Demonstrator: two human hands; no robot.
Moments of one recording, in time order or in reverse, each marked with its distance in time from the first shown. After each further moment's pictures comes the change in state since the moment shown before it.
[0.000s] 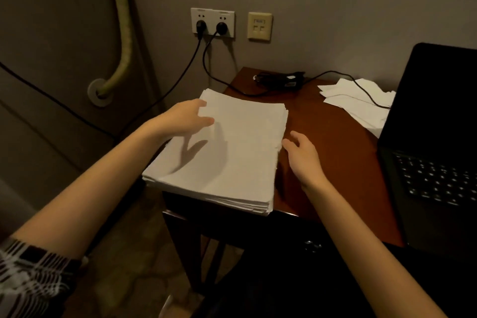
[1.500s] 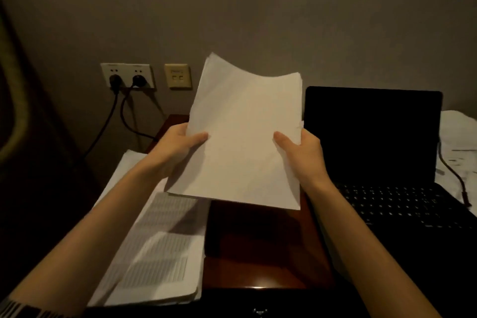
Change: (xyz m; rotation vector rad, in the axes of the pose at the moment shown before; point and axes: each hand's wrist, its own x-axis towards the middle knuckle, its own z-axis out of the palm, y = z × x) left_hand 0.050 0.135 0.030 -0.741 -0.077 0.206; right_hand 0.039 -0.031 -0.131 0.250 0.353 -0.320
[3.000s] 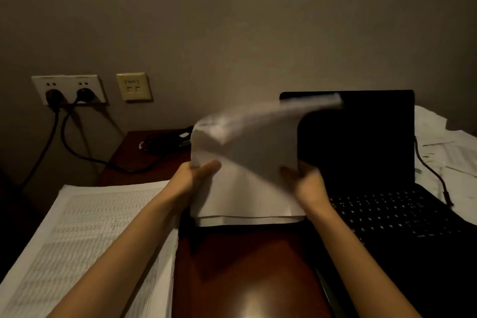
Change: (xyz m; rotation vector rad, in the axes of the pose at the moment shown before) left_hand 0.070 -0.047 0.084 -0.224 -0.204 -0.076; right_hand 0.043 0.089 -0.039 -0.177 0.123 0.105
